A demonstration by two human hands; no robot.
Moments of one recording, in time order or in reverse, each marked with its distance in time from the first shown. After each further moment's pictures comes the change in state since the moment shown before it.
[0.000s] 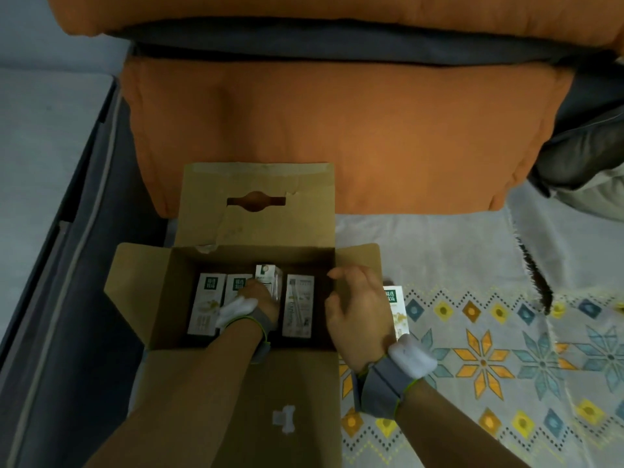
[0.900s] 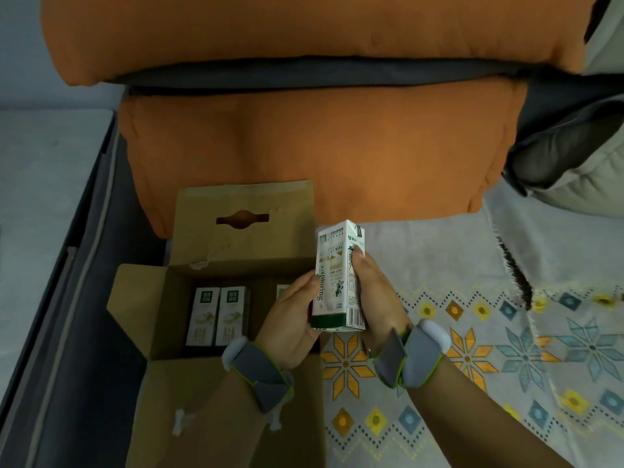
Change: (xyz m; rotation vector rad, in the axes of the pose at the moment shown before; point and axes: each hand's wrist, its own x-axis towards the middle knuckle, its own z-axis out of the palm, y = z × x) left_hand -0.109 0.056 -0.016 -1.521 -0.503 0.392; right_hand 0.026 0.015 -0.050 1.013 -0.208 0.462
